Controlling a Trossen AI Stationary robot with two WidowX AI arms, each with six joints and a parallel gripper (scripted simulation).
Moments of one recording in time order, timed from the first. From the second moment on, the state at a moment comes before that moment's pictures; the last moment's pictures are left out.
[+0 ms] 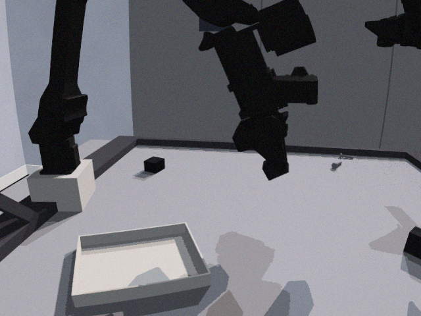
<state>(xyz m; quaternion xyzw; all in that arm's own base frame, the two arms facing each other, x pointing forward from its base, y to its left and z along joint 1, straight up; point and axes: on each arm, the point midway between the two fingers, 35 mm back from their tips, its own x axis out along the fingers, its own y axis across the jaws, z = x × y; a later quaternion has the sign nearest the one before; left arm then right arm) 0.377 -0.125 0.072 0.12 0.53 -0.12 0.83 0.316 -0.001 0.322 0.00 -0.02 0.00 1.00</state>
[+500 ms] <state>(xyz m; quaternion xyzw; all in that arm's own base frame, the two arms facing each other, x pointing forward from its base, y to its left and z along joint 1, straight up) 0.317 -0.172 0.054 0.36 0.51 -0.31 0.72 0.316 -0.001 0.322 0.00 -0.02 0.00 1.00</state>
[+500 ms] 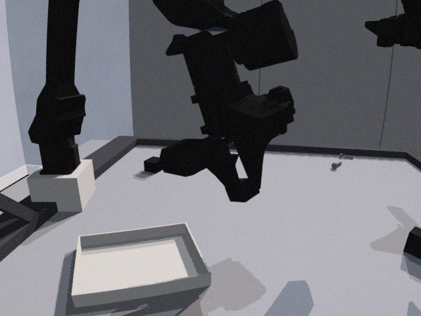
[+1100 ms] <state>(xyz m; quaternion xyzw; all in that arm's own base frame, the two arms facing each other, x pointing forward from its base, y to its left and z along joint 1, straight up) 0.238 -0.204 0.037 0.59 0.39 -0.51 0.49 0.316 -0.001 0.322 0.00 -0.02 0.00 1.00</state>
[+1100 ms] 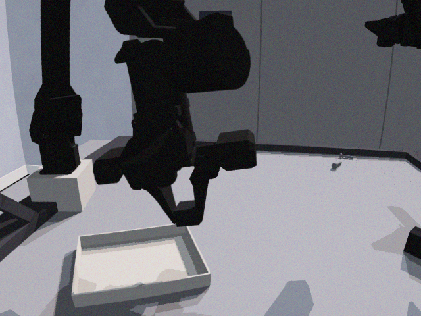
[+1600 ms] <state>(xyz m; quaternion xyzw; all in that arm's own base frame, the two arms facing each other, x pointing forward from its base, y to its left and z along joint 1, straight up) 0.176 -0.212 0.025 0.71 0.24 -0.62 0.24 0.316 -0.001 0.322 0.00 -0.02 0.00 1.00</state>
